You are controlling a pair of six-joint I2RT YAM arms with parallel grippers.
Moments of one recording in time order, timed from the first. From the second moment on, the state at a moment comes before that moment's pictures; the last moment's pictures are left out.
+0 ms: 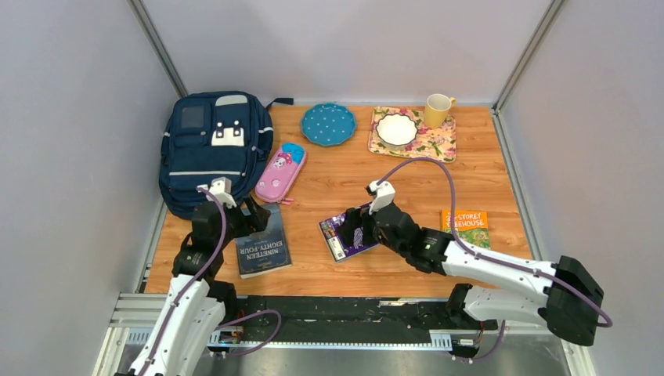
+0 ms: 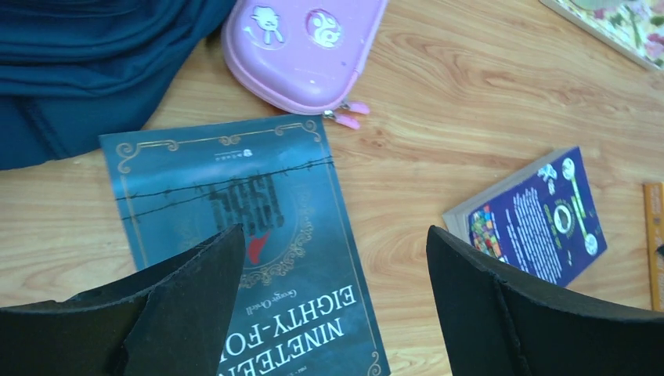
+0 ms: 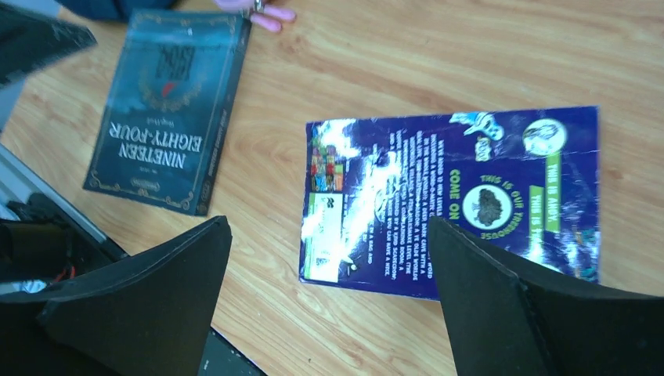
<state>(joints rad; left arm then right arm) -0.13 0.53 0.39 -0.34 0.16 -0.43 1.04 1.05 0.61 -0.02 0.30 0.59</state>
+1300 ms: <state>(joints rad) -0.13 0.47 0.43 -0.59 -0.11 -0.24 1.03 1.65 0.86 -0.05 -0.01 0.61</state>
